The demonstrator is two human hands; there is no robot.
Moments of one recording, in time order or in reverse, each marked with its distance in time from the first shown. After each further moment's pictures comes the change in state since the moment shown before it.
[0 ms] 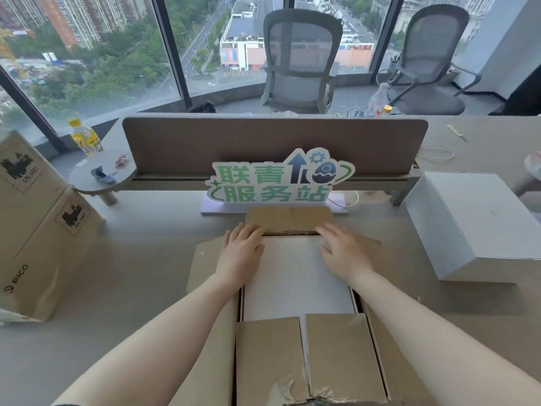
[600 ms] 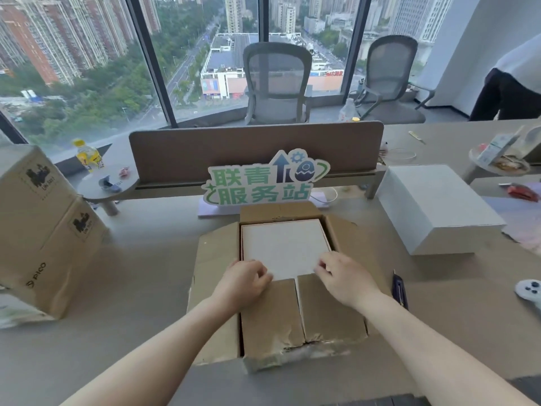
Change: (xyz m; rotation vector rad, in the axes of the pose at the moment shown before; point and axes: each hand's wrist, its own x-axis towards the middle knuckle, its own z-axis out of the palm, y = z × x) left_hand -0.116 0.036 -0.029 -0.155 -0.164 0.103; right_hand -0.143 -0.034 -0.014 0.074 0.007 0.023
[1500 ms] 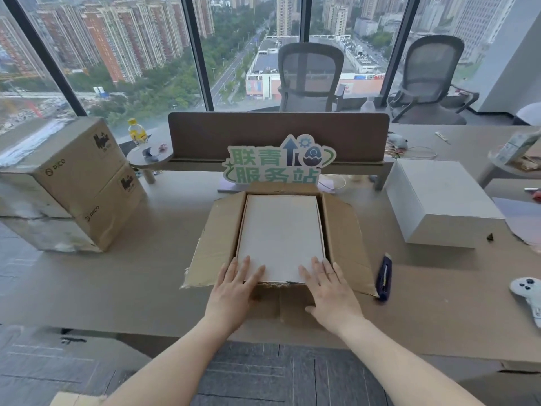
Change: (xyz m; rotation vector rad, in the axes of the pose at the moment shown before) left_hand -0.135 0.037 0.083 0.544 0.020 -0.184; right_hand -0.113 0.047 0.057 -0.460 -0.091 -0.253
